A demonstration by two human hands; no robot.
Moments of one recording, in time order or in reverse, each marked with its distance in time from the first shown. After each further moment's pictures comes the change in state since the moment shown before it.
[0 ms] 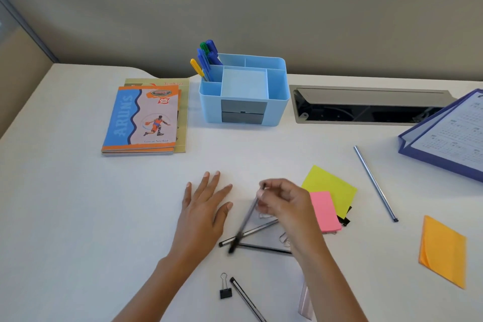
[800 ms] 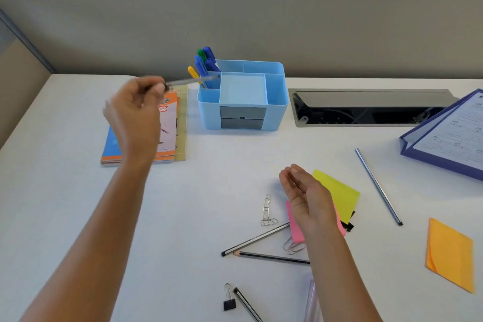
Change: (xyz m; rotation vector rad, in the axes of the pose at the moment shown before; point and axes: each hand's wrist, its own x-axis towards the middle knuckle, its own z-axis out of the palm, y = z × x) left_hand 0.132 0.006 -0.140 -0.580 0.738 -0.109; right_hand 0.048 -0.007 -0.020 0.817 0.234 0.243
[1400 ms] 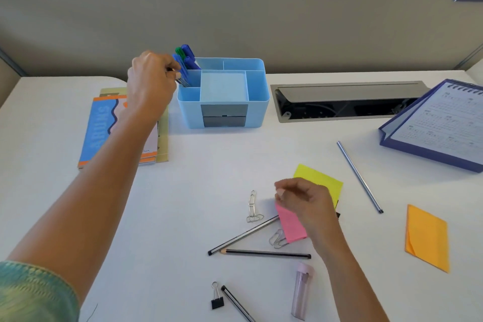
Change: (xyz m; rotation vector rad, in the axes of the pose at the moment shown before) left_hand 0.058 -0.004 0.066 0.665 -0.330 0.195; right_hand -0.034 -0.019 -0.035 -0.924 -0.188 -0.441
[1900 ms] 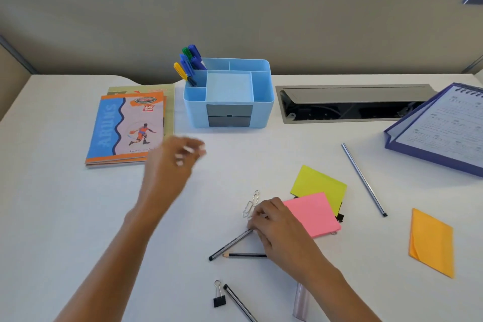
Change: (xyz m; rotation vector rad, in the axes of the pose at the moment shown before) left_hand -0.150 -0.007 0.000 -0.436 -0.195 -0.144; right_hand -0.025 0.022 0.024 -1.034 -0.431 -0.683
